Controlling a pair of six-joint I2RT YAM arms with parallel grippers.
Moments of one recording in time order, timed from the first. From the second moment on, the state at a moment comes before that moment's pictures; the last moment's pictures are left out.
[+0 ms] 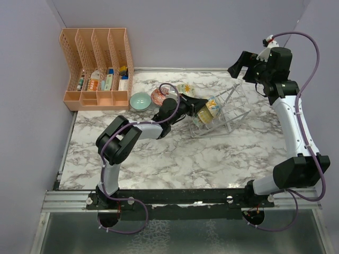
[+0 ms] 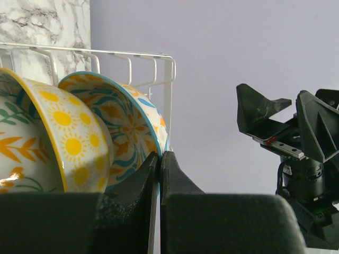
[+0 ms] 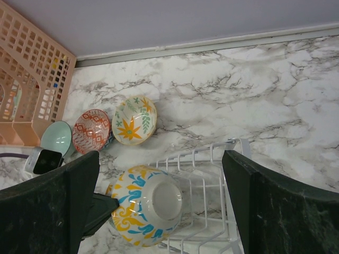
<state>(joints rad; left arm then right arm) -0.71 1.98 1.11 0.90 0.15 -1.64 0.03 1.46 1.58 -0.48 -0.22 0.28</state>
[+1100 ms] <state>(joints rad) -0.66 1.98 1.26 0.57 0.30 -1.55 0.03 1.49 1.57 -0.47 -0.24 0.28</state>
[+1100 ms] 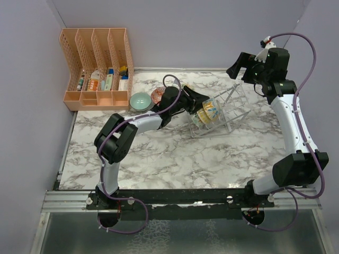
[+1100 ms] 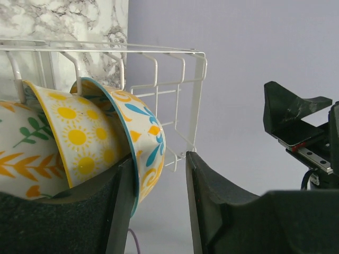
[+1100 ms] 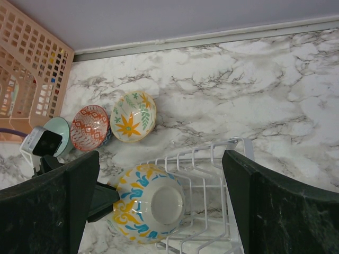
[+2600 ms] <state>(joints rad) -0.47 1.90 1.63 -0.15 0.29 -0.87 0.03 1.49 1.57 -0.47 -0.25 0.28</state>
